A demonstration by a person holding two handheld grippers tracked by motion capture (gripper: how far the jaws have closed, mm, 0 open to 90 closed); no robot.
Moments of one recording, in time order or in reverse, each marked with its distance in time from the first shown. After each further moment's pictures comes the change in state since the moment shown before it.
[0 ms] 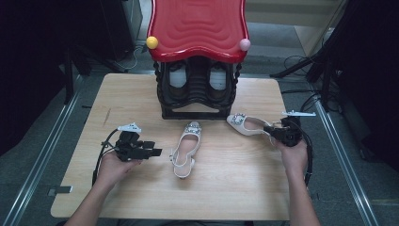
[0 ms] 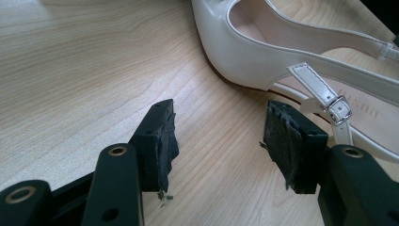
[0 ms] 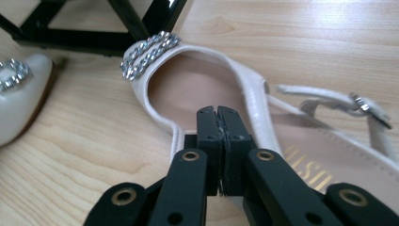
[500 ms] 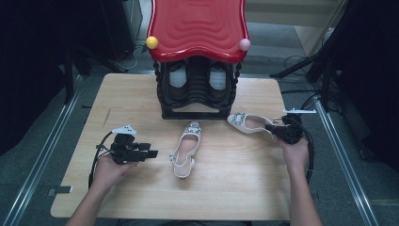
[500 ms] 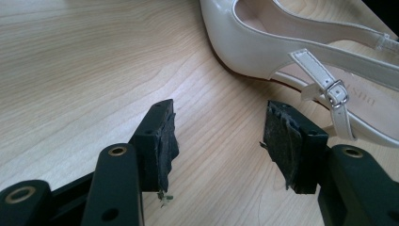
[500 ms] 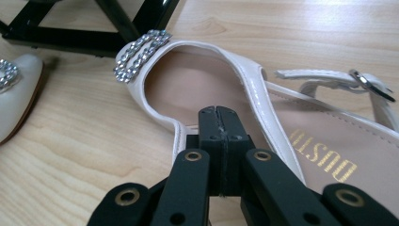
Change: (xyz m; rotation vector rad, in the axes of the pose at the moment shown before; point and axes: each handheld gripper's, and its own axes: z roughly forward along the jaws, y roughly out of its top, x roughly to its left) left arm 0.001 -0.007 -0.008 -0.008 0.008 -0.018; right arm -0.003 0.005 0.001 0.026 -0.013 -0.017
